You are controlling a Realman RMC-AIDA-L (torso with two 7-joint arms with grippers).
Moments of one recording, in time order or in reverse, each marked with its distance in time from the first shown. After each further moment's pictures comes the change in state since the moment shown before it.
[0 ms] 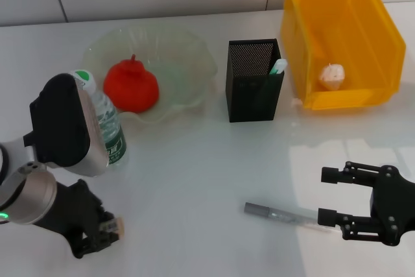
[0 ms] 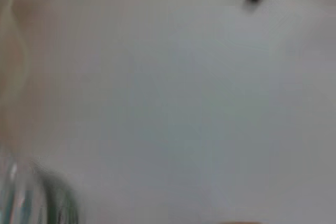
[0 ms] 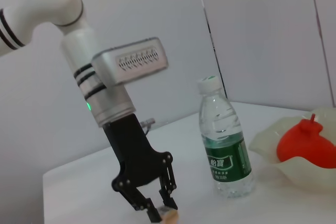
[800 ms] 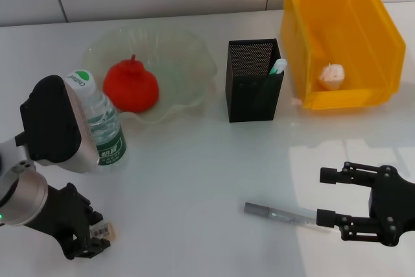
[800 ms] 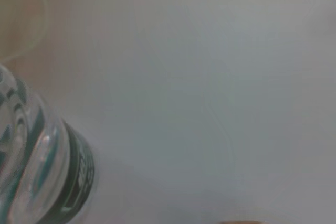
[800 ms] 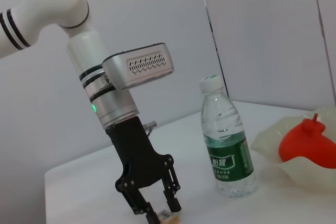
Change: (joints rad) left arm -0.010 -0.001 -0.037 -0.054 0.017 -0.002 -0.015; right arm 0.002 0.000 -0.006 -0.001 0.000 0.001 -0.003
